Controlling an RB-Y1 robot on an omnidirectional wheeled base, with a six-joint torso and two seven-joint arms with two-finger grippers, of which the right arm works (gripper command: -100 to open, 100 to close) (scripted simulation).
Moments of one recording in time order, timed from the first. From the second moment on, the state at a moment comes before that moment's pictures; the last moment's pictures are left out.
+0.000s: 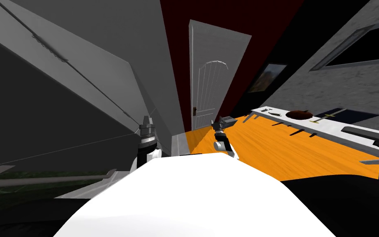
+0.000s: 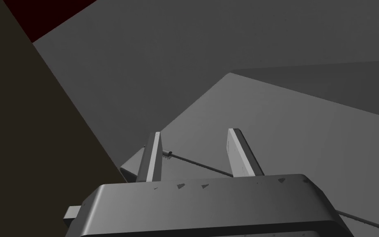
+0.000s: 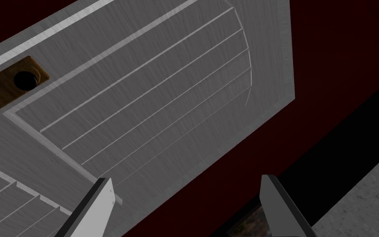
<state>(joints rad) 0.32 -0.09 -0.05 -1.92 -0.18 -0.35 -0.44</state>
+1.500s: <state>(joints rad) 0.22 -0.10 -0.06 -1.68 -0.34 -0.33 -0.74</state>
